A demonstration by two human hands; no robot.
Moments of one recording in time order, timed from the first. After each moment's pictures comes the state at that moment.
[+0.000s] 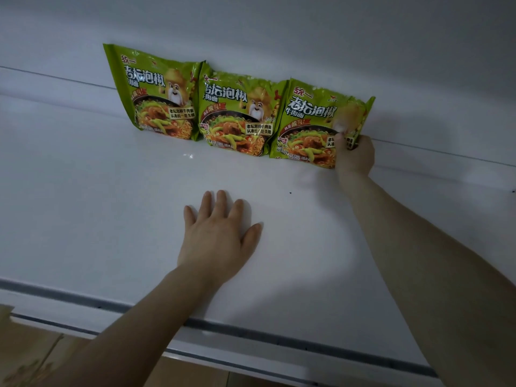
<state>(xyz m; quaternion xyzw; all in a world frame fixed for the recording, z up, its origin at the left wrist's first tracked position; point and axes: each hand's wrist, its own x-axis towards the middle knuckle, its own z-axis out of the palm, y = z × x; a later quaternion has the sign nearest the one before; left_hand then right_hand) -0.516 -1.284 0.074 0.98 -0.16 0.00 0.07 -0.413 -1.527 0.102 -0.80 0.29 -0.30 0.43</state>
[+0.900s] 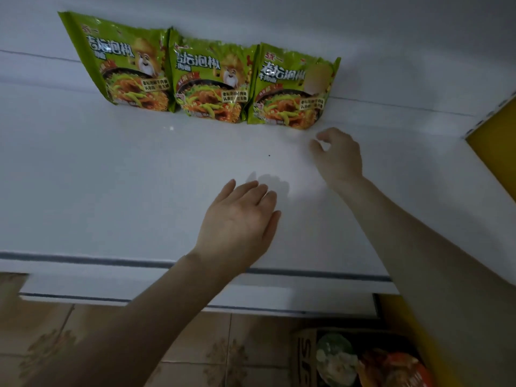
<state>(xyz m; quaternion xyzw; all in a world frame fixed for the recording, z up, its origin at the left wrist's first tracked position) -0.574 -1.299 0.114 0.90 -0.38 0.17 0.15 -0.524 -1.499 0.128 -0.92 0.21 -0.15 0.29</state>
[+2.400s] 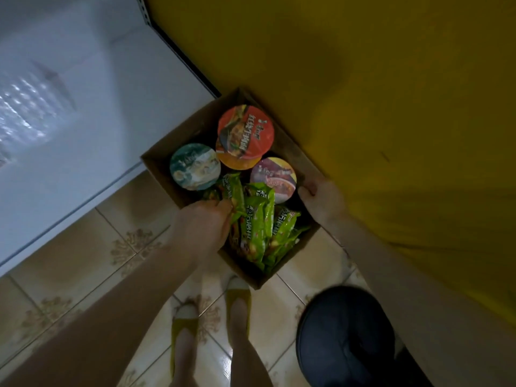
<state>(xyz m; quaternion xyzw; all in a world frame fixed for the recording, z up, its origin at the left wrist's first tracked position) -0.905 -1.420 -0.134 0.72 -0.67 -0.19 0.06 -1.087 -1.557 -0.131 -0.73 0.60 0.06 0.32</state>
